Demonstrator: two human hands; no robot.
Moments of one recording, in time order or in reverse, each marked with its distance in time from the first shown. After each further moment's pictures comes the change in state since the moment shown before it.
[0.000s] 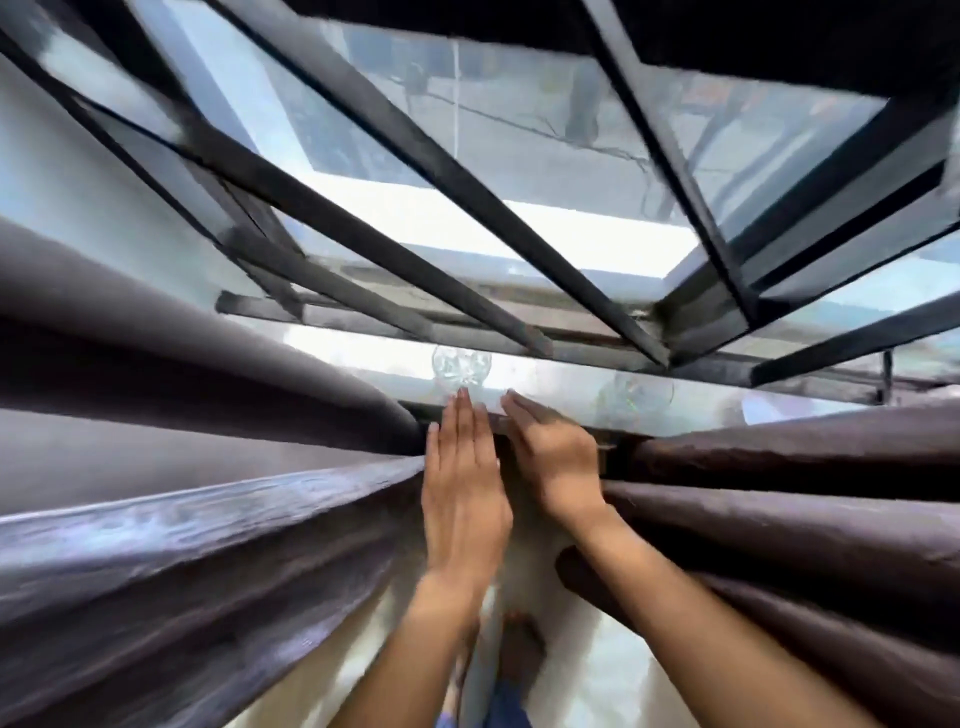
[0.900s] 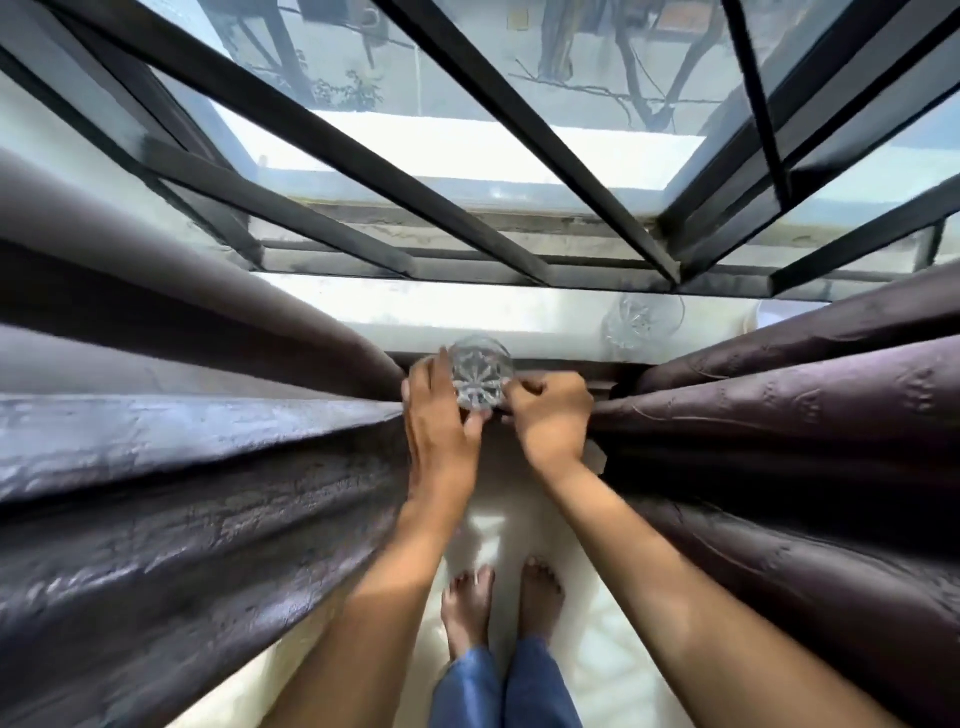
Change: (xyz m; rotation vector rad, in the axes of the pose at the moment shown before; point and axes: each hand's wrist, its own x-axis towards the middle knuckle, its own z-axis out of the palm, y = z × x) left_hand 0.002 -0.037 0.034 -0.453 -0.085 -0.210; right_hand -0.018 -0.028 0.027 0.598 0.072 0.890
